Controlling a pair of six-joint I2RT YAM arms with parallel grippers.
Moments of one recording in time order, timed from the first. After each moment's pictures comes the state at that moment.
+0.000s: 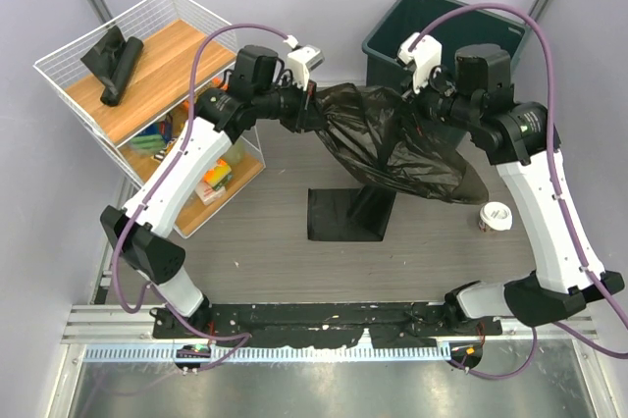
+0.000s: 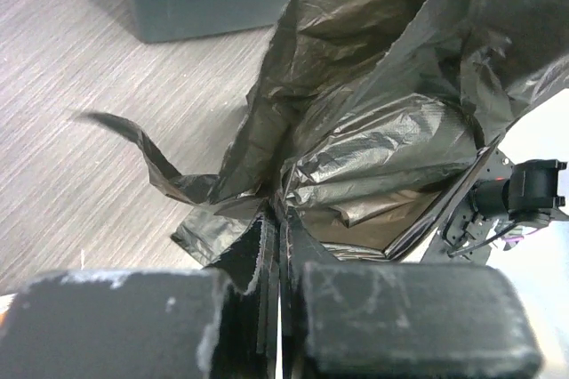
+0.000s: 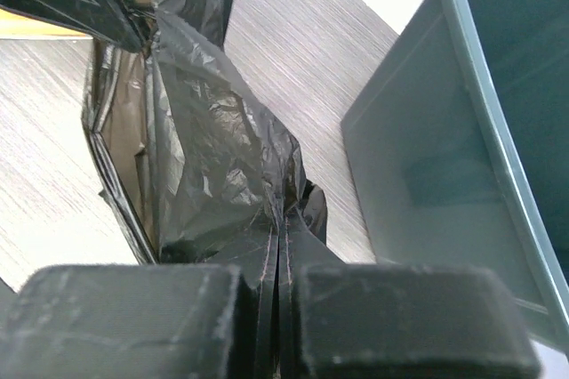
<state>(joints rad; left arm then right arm) -0.55 1.66 1.87 -0.74 0.48 -0.09 0.39 1.36 1.88 -0.99 -0.25 -0.32</state>
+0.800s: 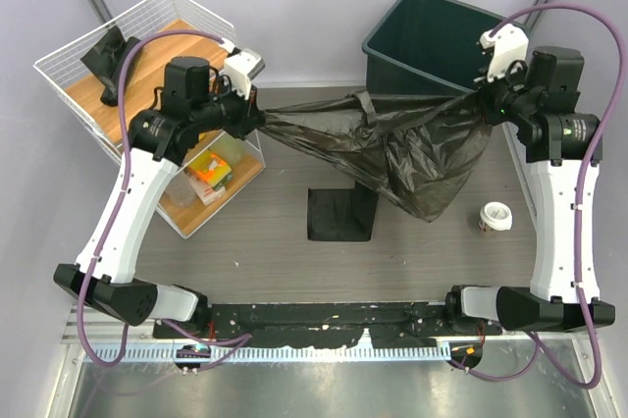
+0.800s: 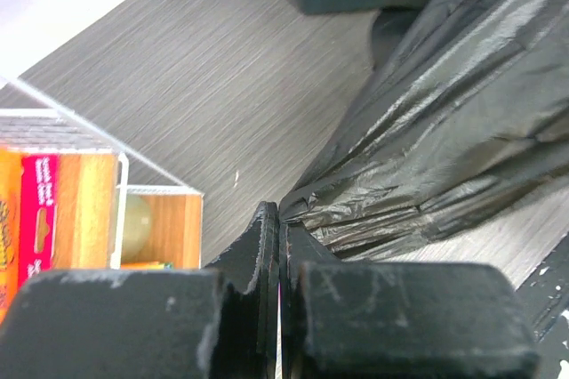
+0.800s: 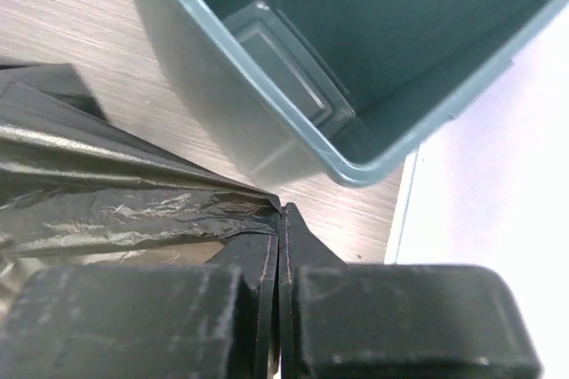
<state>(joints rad) -0.36 1.38 1.72 -0.84 0.36 0.14 -0.03 1.28 1.79 -0.96 -0.17 -0.37</state>
